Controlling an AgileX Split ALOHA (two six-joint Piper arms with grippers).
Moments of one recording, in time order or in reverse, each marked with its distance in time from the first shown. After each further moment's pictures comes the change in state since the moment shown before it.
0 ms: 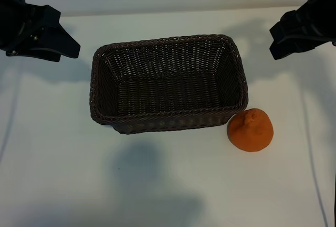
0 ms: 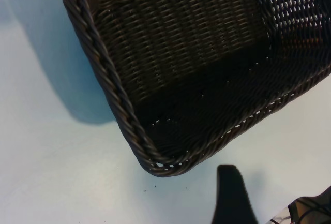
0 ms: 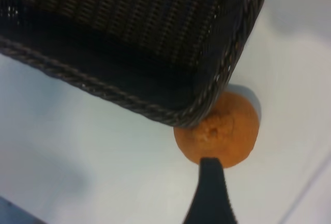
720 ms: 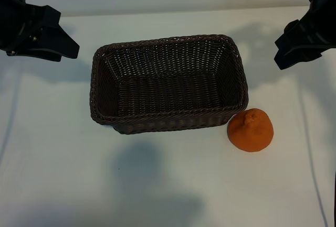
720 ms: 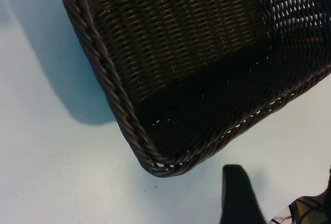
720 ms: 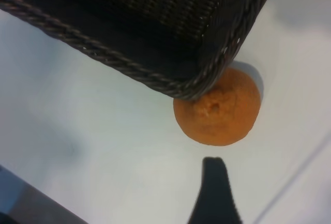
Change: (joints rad) left arm 0.000 0.000 0.000 0.000 0.000 0.004; right arm 0.000 0.000 0.002 -0.003 0.054 -0.079
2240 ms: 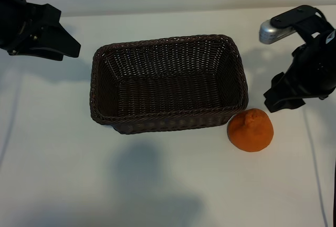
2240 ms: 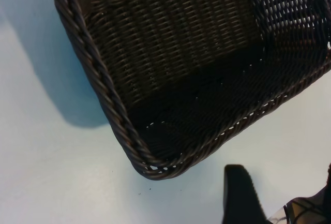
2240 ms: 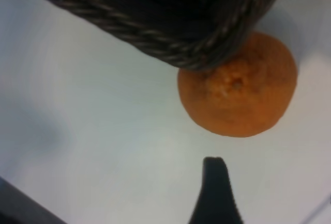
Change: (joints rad) left arm 0.000 0.000 0.000 -0.021 0.000 0.004; right arm 0.030 0.000 0.317 0.045 -0.251 -0.104
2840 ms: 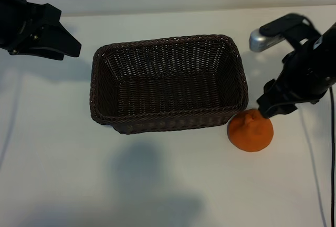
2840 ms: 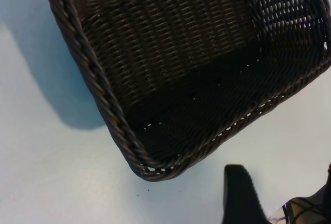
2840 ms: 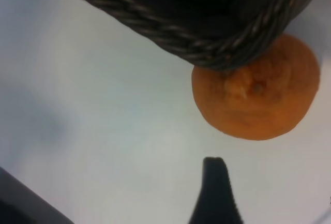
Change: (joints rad) left arm 0.000 0.000 0.000 -0.003 0.000 0.007; right arm 0.014 0.081 0.000 0.004 -0.007 -0.011
